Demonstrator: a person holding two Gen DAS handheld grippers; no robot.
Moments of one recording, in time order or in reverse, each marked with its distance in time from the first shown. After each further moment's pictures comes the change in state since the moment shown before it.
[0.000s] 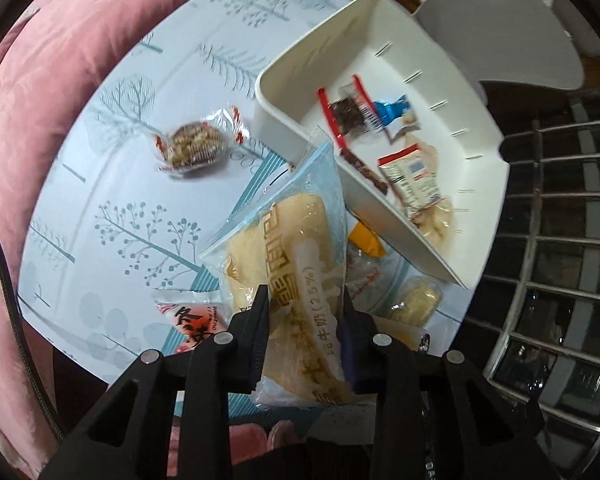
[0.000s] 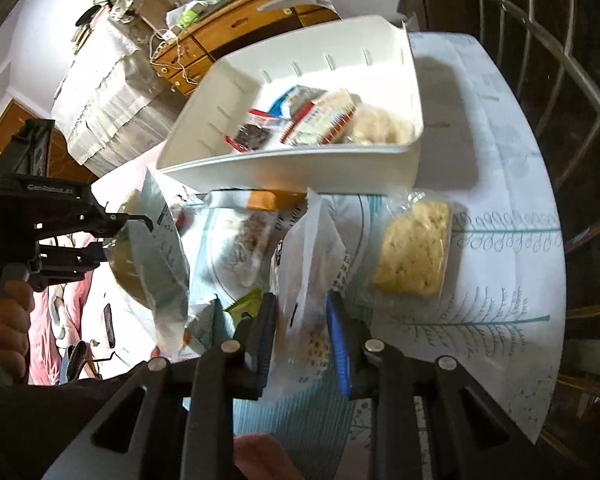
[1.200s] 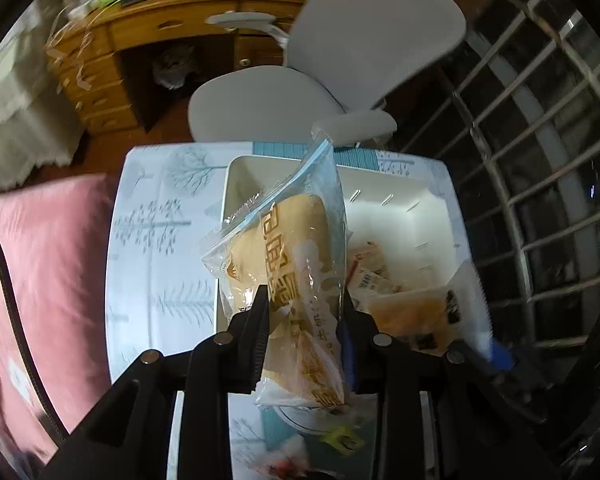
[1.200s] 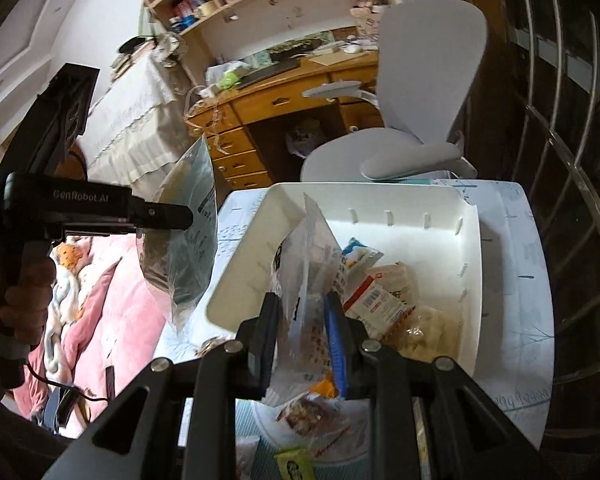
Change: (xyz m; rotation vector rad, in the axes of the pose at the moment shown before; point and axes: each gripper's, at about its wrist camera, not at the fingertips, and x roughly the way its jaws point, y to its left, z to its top) left arm -0.073 -0.105 0.132 0.613 -0.191 0.048; right arm -0.017 0.062 0.131 -0.101 -0.264 -0.018
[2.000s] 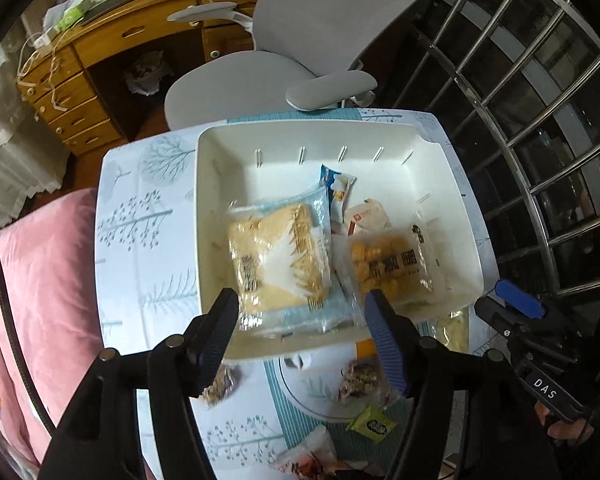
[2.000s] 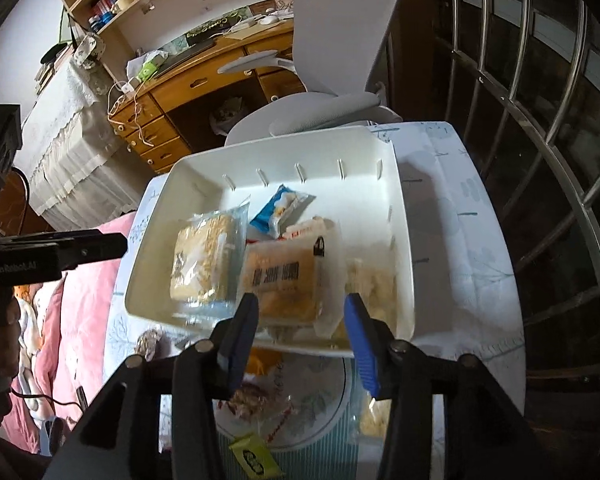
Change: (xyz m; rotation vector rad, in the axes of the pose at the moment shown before) left arm 0.022 -0.017 -0.038 0.120 0.050 0.021; right arm 0.004 -0.040 -0.033 0.144 0.102 -0.187
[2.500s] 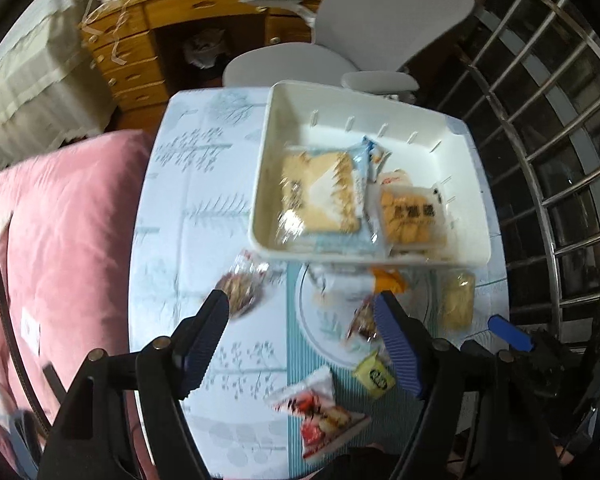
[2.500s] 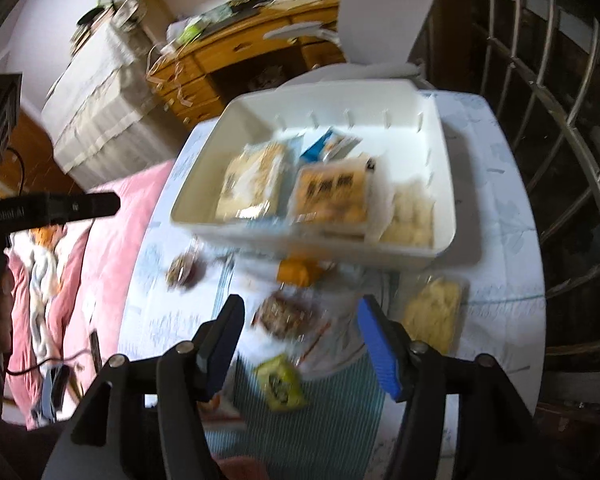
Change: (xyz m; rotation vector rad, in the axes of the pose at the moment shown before) left arm -0.046 0.023 -0.094 -0.195 -0.015 0.080; right arm -0.020 0.030 -0.069 -0.110 0.106 0.101
